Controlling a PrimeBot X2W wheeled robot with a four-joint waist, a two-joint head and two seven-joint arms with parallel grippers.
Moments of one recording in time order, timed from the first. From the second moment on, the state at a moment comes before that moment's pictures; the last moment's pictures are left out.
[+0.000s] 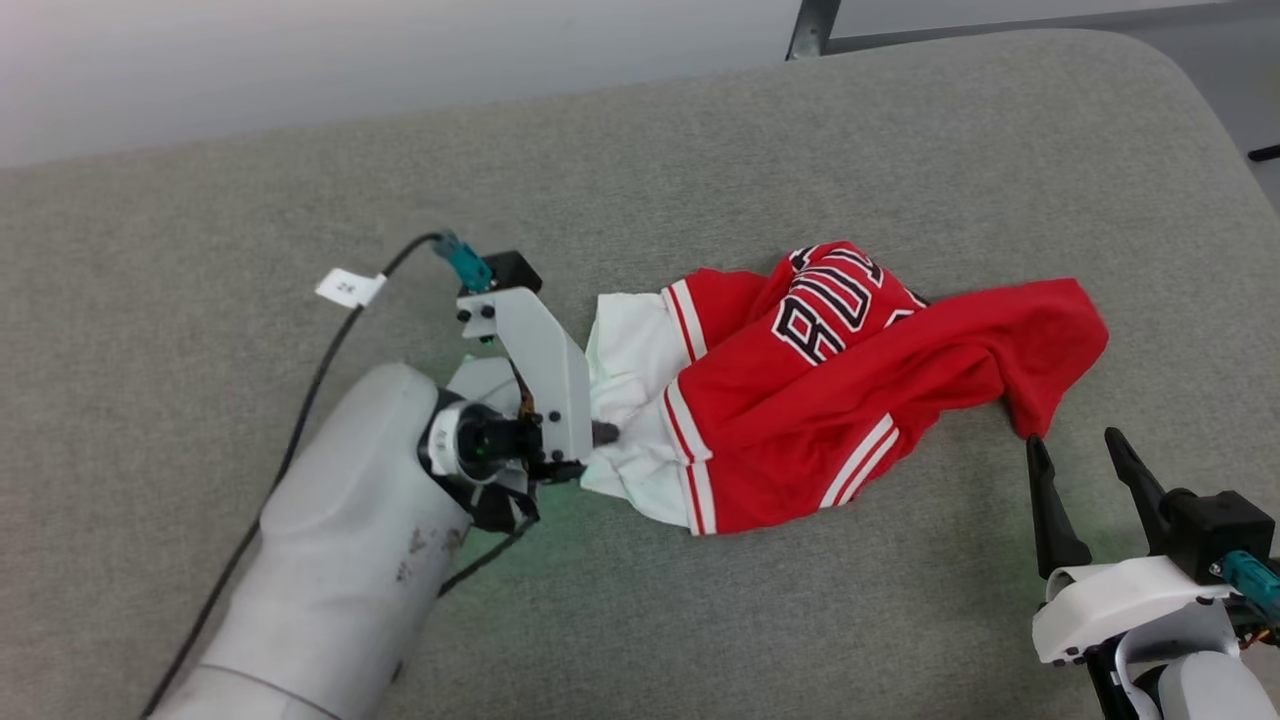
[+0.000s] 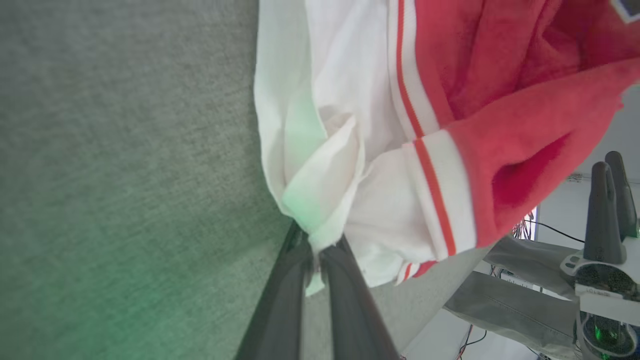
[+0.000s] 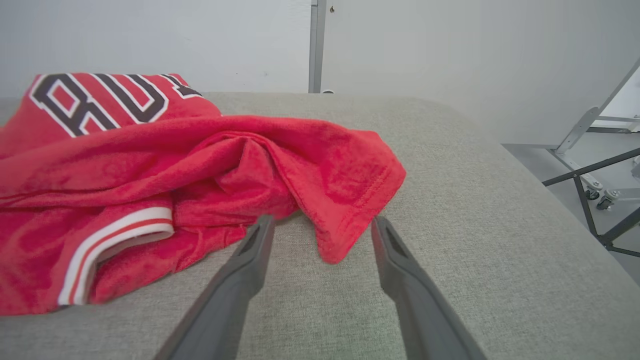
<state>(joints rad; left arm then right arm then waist) -0.84 0.16 -0.51 0.71 -0.95 0.06 0.86 -0.20 -0.11 -0.05 0.31 0.11 0.13 -0.18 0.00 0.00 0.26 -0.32</state>
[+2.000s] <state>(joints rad) -0.59 0.43 -0.57 0.35 -0.91 0.12 0.94 -0.12 -0.18 0.03 0.26 0.17 0.13 -0.10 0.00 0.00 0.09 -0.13</state>
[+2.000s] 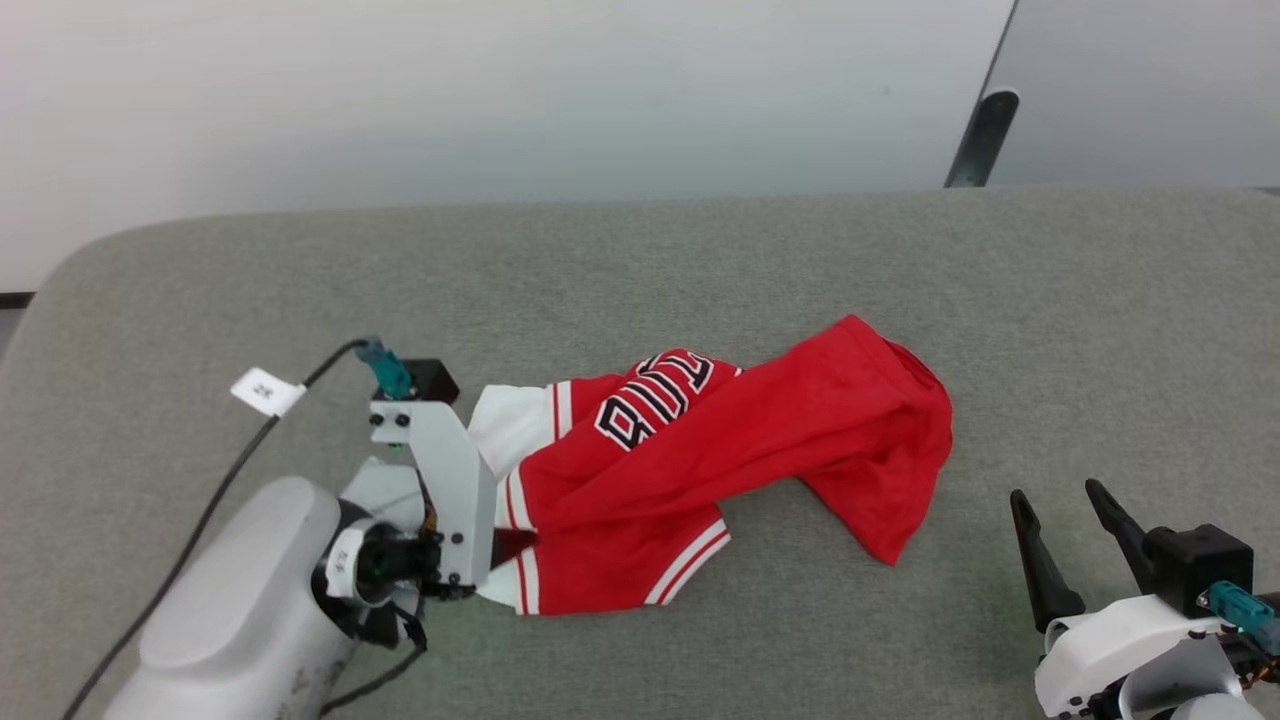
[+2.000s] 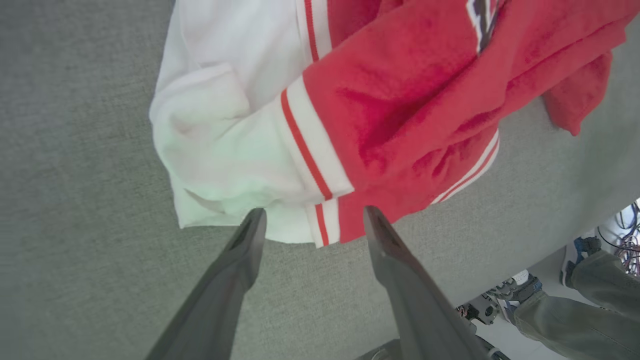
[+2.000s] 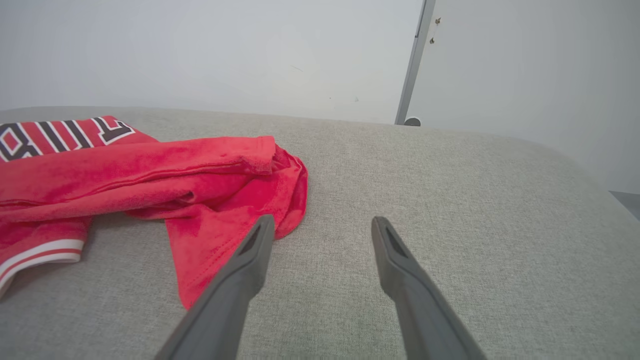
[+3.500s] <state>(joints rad) -1.02 0.40 -0.63 0.59 -0.77 -0.02 0.84 -0.18 -0.13 0.07 0.32 0.19 0.13 -0.13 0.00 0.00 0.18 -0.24</state>
